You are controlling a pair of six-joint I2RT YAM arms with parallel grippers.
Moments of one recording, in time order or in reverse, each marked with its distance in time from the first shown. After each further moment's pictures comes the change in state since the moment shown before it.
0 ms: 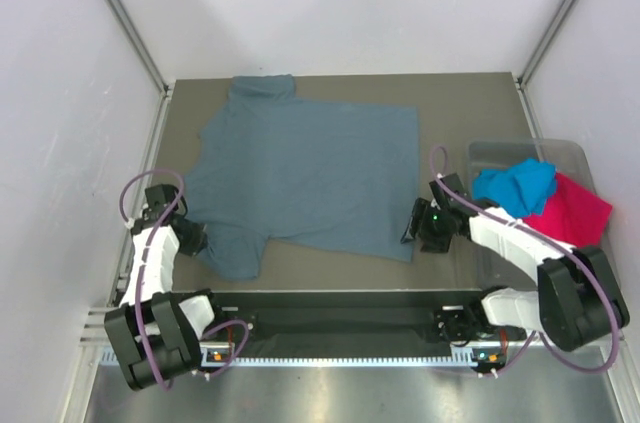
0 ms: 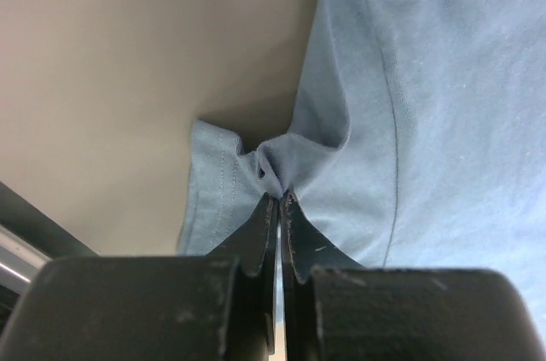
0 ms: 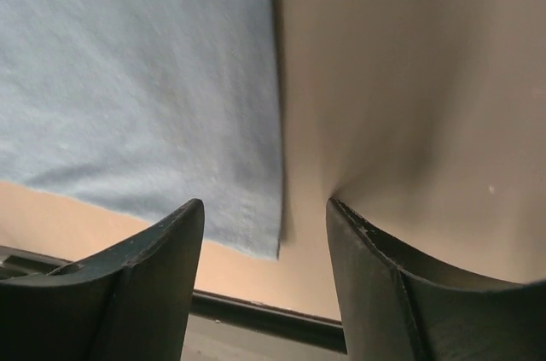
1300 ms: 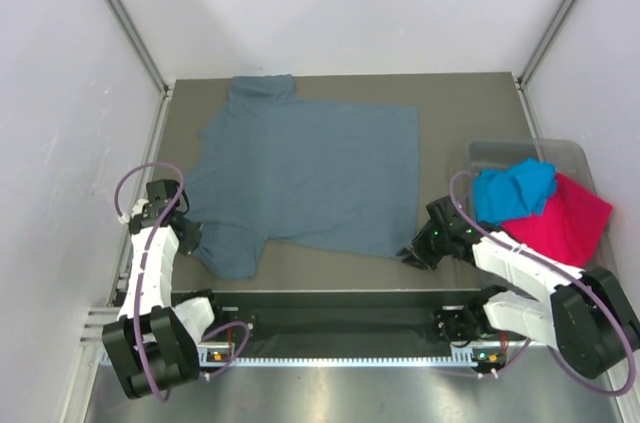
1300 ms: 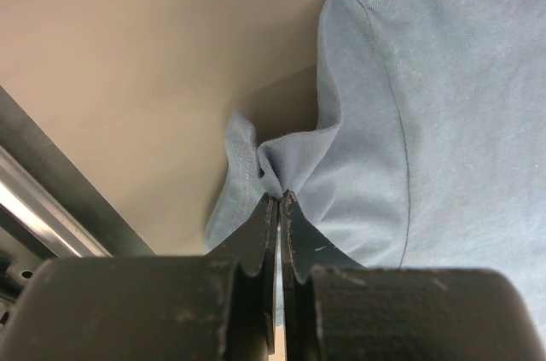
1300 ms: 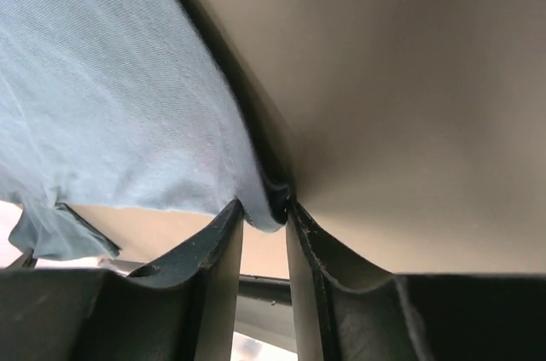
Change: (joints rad) left arm -0.062 -0.053 0.070 -0.115 -0.156 -0.006; right arm 0.108 -0.155 -0.190 0.077 0.005 0.597
